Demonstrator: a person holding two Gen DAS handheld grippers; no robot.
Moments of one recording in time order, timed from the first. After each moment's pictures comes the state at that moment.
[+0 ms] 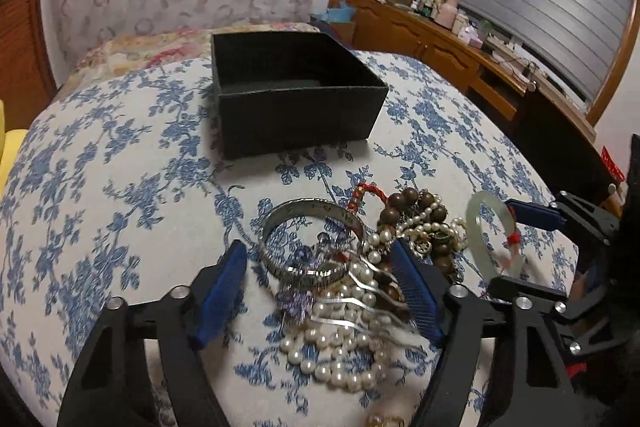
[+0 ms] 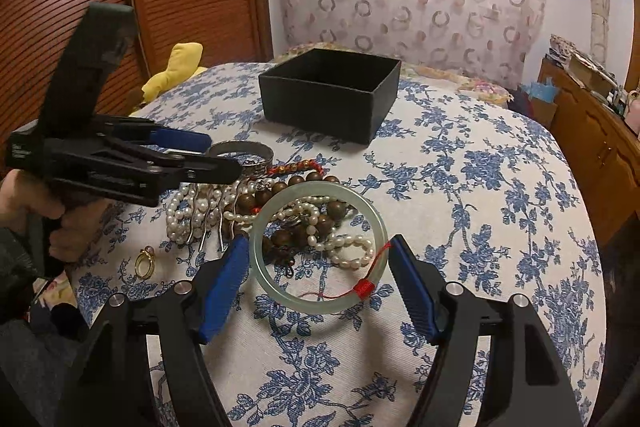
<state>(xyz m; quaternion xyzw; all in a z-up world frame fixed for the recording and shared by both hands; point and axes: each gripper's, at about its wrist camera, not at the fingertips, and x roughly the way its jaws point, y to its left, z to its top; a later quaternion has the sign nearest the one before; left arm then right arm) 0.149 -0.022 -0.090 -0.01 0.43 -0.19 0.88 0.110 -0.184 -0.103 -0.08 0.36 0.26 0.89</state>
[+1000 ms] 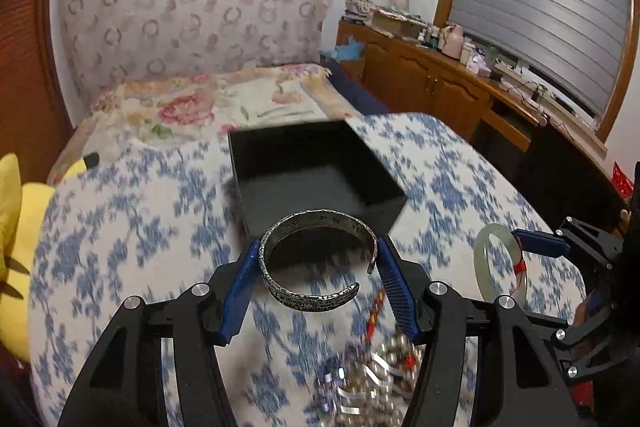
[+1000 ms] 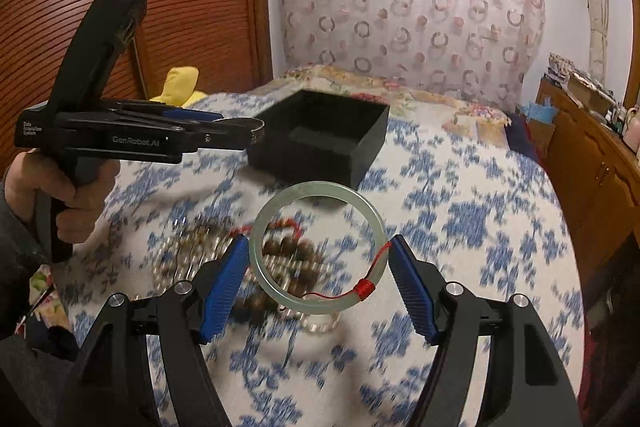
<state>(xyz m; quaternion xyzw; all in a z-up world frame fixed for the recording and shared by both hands) 0.195 -0.019 -0.034 0.01 0.37 -0.17 0.91 0.151 -0.185 -0.069 -0.08 0.32 0.26 0.91</state>
